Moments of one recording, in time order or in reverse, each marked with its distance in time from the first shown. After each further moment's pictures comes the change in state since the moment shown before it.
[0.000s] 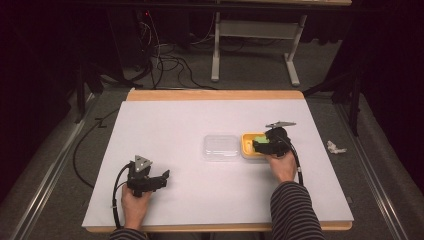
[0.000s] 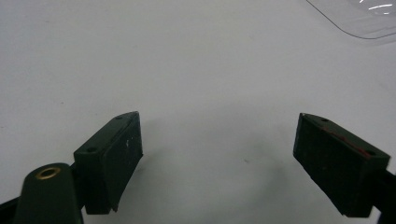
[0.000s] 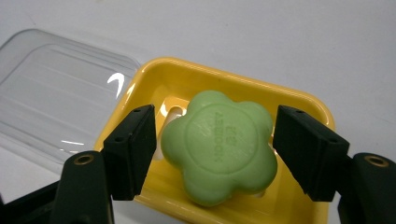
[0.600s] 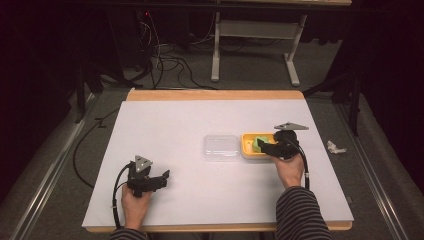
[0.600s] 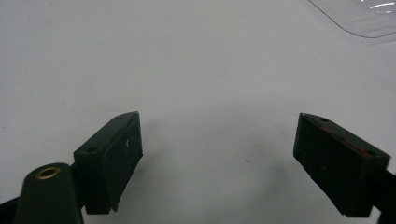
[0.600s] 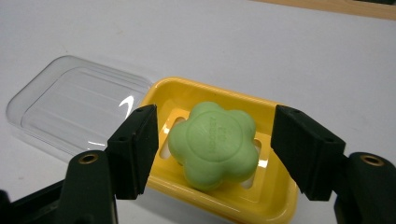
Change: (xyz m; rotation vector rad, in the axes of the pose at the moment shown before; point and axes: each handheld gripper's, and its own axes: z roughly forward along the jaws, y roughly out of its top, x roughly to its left) left arm 0.000 0.000 0.000 -0.006 0.003 0.003; right arm -0.005 -0.007 -0.031 -0.114 0.025 0.009
